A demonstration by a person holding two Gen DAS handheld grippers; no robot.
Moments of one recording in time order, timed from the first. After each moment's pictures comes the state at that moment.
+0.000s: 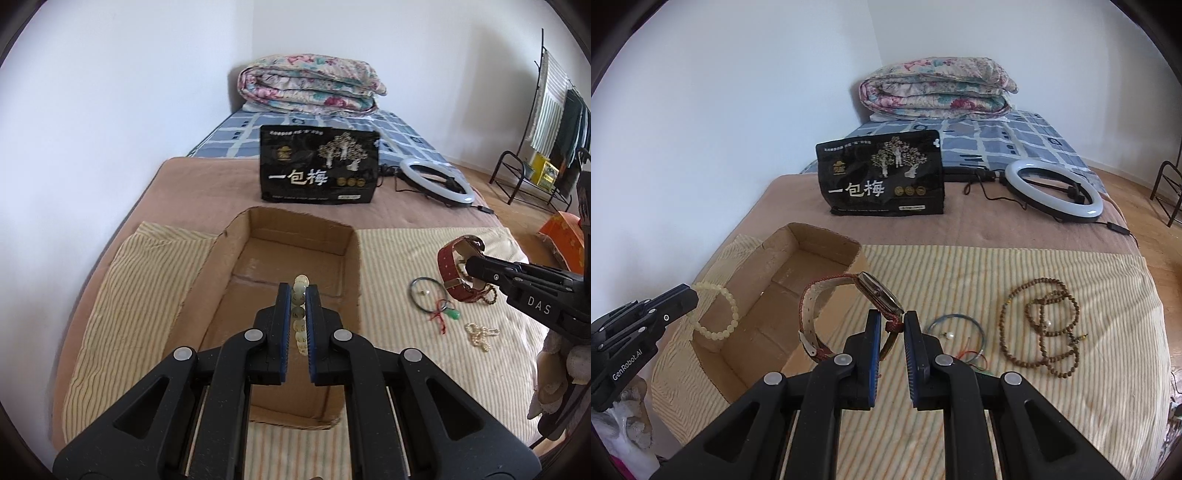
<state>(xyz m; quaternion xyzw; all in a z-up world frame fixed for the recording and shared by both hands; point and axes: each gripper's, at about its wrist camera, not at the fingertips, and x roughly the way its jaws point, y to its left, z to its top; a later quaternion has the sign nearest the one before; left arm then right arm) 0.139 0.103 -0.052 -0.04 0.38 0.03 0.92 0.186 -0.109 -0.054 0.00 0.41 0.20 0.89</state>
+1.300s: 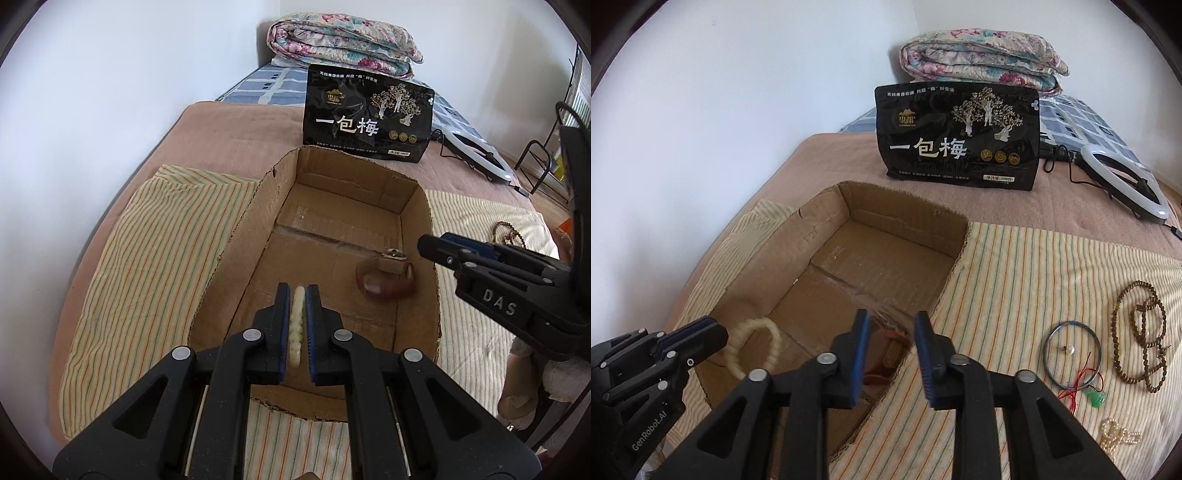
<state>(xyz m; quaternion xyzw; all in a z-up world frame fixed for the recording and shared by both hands) 0.156 0.145 -0.105 -0.06 0.45 0.06 0.89 0.209 -0.008 -0.106 -0.01 0.45 0.23 0.86</state>
